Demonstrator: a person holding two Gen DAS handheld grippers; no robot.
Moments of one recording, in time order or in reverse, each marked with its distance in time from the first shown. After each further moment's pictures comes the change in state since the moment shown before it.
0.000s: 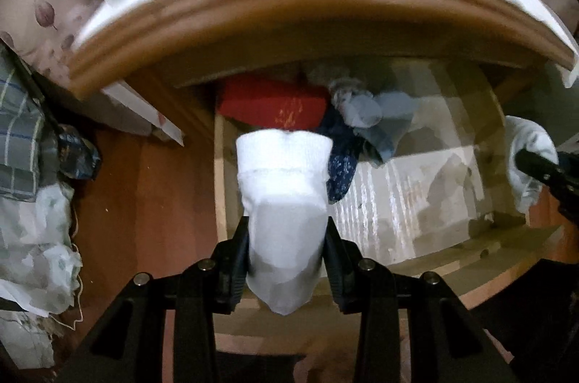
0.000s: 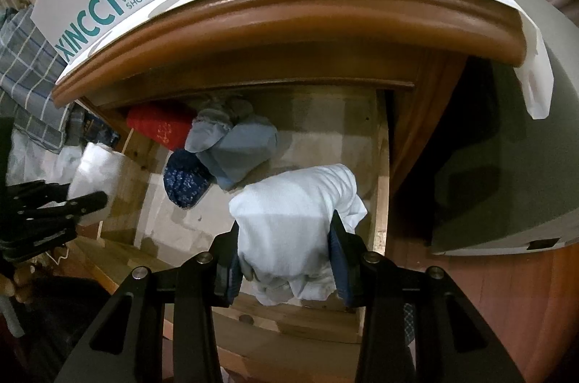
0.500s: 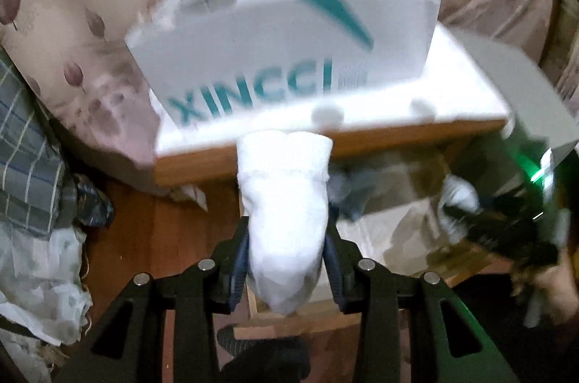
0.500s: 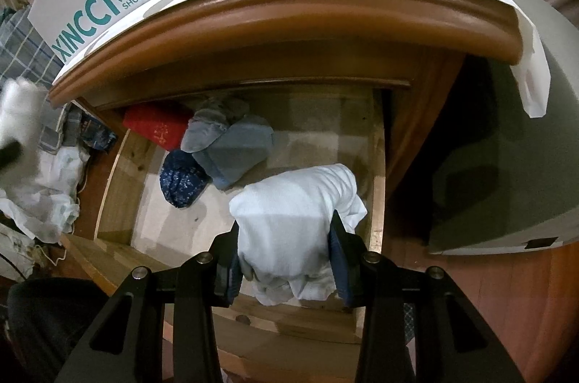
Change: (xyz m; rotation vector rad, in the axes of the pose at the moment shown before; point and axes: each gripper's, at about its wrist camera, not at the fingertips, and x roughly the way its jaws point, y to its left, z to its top) left arm -0.135 0.020 0.016 0.029 -0.256 -0.050; right arm 0.003 0.001 0.000 0.002 0.004 -0.011
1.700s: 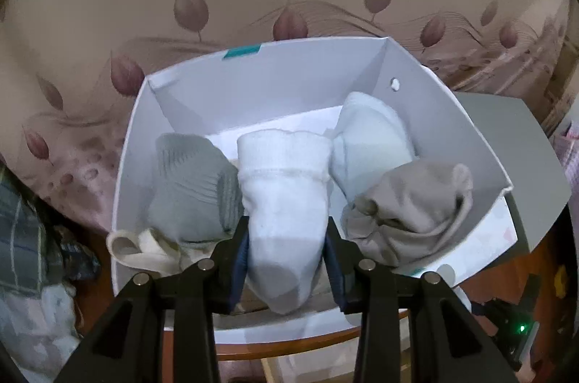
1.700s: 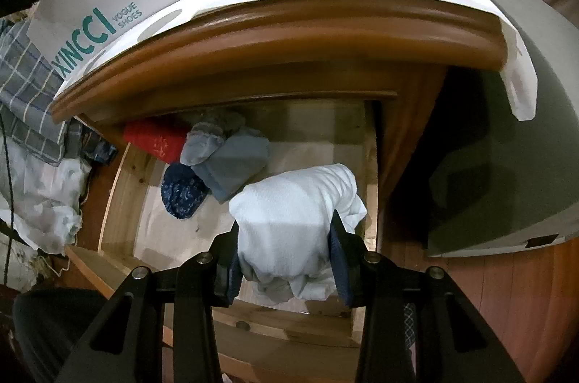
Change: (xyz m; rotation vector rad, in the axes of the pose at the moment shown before) left arm 0.063 0.051 0.178 -0.001 0.005 -0.099; right arm -0.010 -0.008 0.003 0.022 -0.035 0.009
